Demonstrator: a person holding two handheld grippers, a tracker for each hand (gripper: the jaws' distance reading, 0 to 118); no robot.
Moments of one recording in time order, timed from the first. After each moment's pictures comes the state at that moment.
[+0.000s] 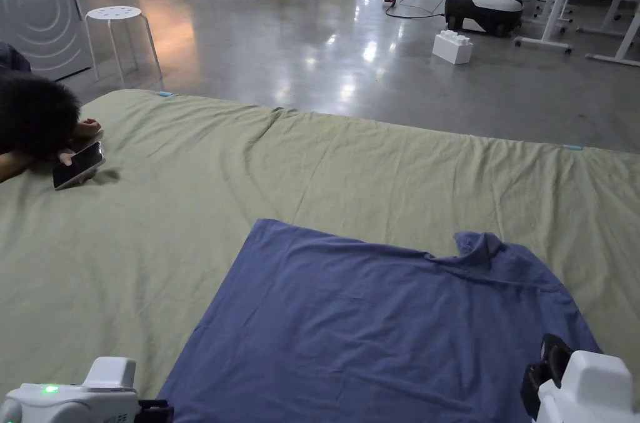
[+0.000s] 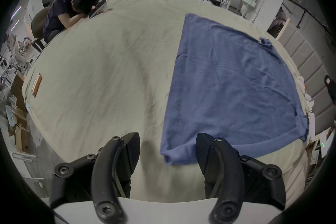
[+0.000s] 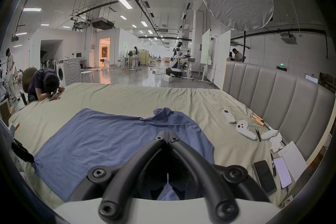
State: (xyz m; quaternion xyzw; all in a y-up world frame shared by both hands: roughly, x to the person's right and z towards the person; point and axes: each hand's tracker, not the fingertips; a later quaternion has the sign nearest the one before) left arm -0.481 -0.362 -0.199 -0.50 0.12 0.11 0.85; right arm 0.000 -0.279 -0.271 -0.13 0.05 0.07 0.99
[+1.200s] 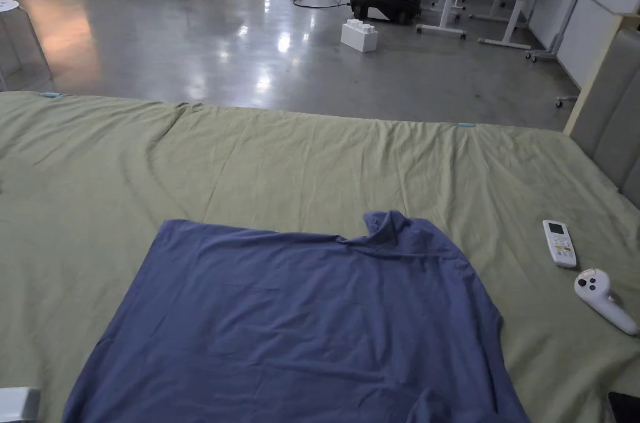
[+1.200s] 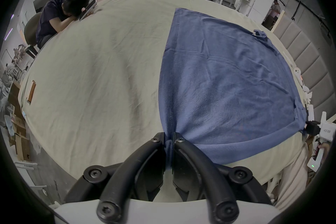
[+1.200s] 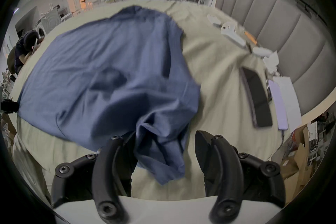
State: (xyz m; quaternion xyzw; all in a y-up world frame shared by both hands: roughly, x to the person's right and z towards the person) left arm -0.467 -0.364 -0.203 -0.51 0.10 0.10 0.85; right arm 0.114 -0.383 -0.248 -0.49 0.00 0.07 0.87
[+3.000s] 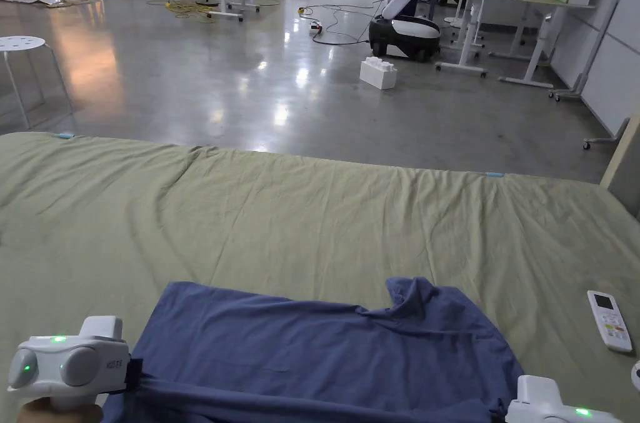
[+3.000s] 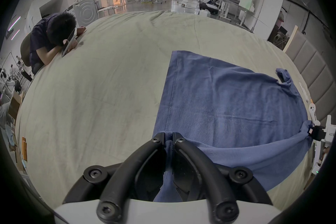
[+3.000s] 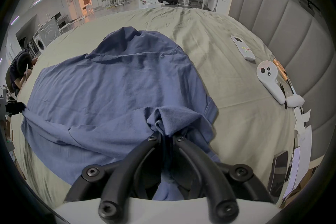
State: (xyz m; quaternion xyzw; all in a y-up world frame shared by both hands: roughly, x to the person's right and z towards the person) left arm -0.480 -0.356 -0.431 -0.46 0.13 0.08 0.88; right arm 0.087 -0.370 -0.476 -0.47 0.02 0.04 0.88
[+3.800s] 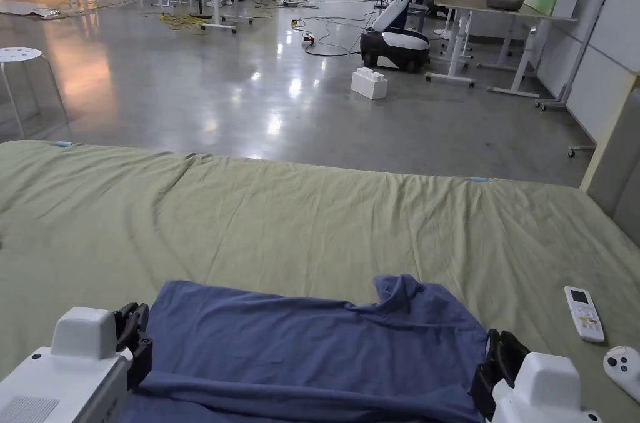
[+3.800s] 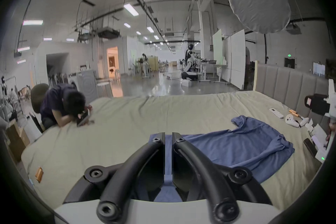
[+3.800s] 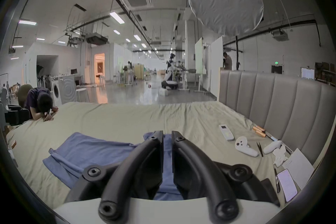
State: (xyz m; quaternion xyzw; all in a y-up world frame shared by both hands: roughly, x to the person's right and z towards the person) left arm -0.375 -0.239 -0.270 -0.13 0.10 -0.02 0.99; right arm 0.036 -0.253 -0.322 -0.07 0.03 0.03 1.00
